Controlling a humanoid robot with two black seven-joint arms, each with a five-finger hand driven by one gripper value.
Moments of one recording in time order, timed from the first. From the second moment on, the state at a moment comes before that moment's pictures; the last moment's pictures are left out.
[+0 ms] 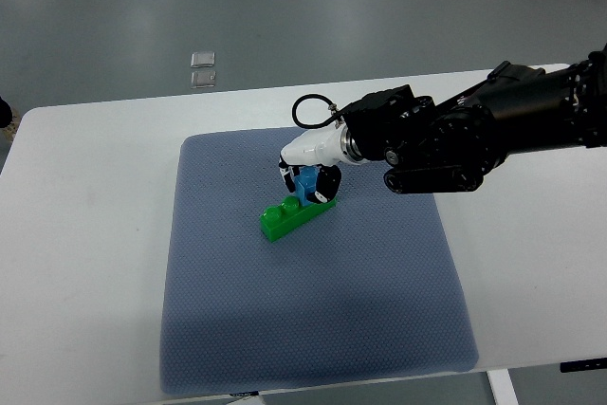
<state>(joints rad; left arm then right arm) 0.02 0.00 -0.09 -0.15 0.07 -0.02 -0.03 1.68 0.00 -0.81 1.11 -0.72 -0.08 0.05</state>
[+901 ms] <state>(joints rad) 0.02 0.00 -0.09 -0.15 0.07 -0.02 -0.03 1.68 0.00 -0.80 1.11 -0.70 -0.06 0.05</state>
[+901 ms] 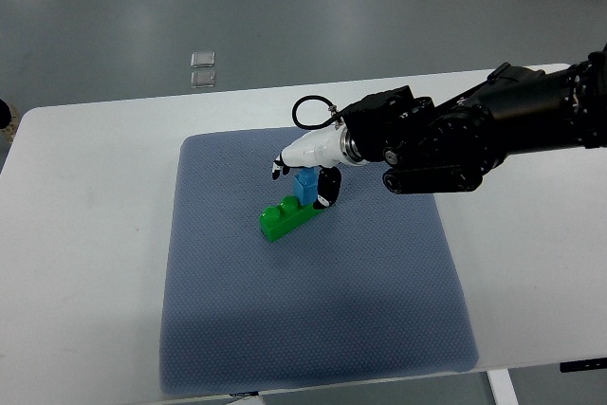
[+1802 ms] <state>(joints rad) 0.02 0.00 -0.09 -0.15 0.07 -0.02 -0.03 1.70 -0.15 -0.37 1.00 -0.05 0.11 0.03</state>
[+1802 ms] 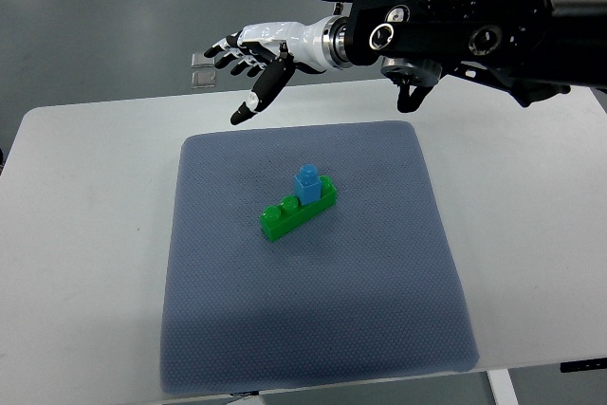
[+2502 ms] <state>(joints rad) 0.02 0.00 -0.09 -0.15 0.07 -0.02 -0.03 1.04 -0.07 0.59 0.64 0.16 0.11 0.10</state>
